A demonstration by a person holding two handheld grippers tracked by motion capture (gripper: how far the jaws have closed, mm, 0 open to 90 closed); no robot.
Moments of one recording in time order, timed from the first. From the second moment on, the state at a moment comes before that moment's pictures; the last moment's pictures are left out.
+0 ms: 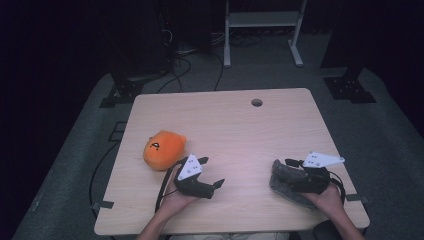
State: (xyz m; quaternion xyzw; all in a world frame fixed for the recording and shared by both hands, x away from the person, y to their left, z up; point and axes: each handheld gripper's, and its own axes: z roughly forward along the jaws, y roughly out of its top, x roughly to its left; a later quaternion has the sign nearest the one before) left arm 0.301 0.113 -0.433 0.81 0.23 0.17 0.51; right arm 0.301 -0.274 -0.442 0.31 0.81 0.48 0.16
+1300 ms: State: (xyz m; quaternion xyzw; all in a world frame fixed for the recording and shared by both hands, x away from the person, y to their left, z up) left arm 0.329 0.206 -0.392 0.72 0.33 0.29 0.55; right arm 0.302 -0.270 -0.443 0.30 0.81 0.47 0.16
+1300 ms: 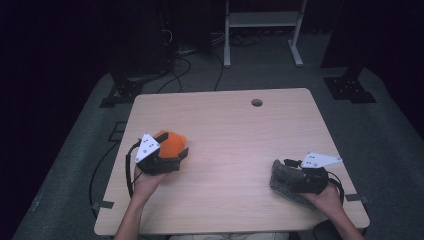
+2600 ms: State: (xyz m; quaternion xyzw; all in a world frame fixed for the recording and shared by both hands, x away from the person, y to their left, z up) left arm 0.357 0.255 -0.435 0.71 0.46 0.26 0.47; right arm 0.301 -0.270 -0.443 0.30 0.81 0.47 0.16
